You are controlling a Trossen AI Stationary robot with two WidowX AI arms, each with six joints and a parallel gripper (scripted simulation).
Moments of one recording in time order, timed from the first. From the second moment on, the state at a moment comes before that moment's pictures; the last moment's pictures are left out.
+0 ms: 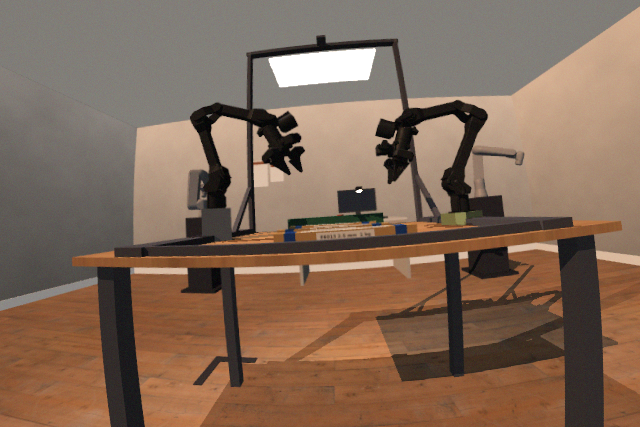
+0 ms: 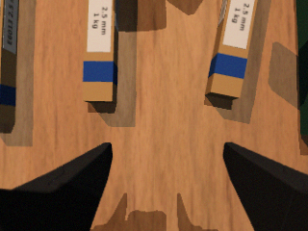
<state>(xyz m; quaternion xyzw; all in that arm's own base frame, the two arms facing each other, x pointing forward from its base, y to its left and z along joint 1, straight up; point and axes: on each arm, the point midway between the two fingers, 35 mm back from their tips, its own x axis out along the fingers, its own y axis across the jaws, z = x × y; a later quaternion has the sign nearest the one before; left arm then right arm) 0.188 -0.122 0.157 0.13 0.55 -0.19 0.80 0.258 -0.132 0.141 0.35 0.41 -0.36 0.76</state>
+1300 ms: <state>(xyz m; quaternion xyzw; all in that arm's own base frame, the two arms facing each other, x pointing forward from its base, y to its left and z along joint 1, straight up) 0.209 -0.132 0.160 0.14 0.58 -0.19 0.78 0.172 -0.082 0.096 0.14 0.54 -0.21 0.80</state>
